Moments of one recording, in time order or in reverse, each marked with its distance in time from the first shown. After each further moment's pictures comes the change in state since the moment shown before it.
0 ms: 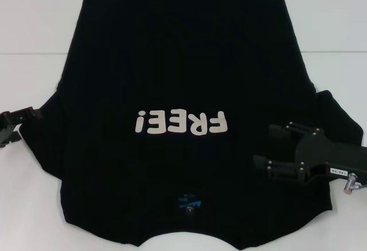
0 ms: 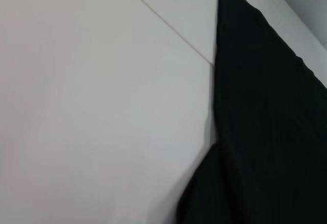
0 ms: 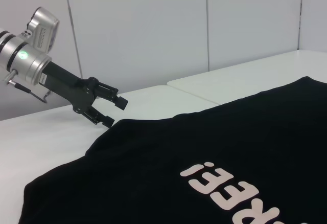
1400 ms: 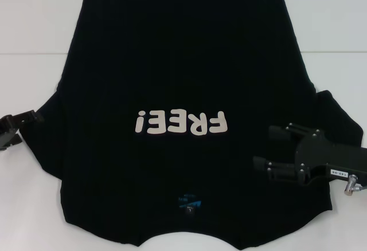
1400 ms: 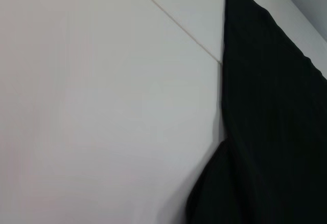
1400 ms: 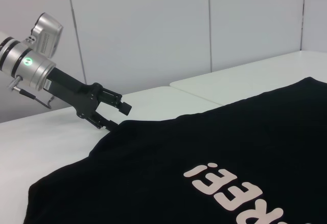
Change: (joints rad) left arm 0.002 -0.012 0.000 -0.013 -0.002 -0.035 0.017; right arm -0.003 0.000 0.000 0.000 0.000 -0.009 0.000
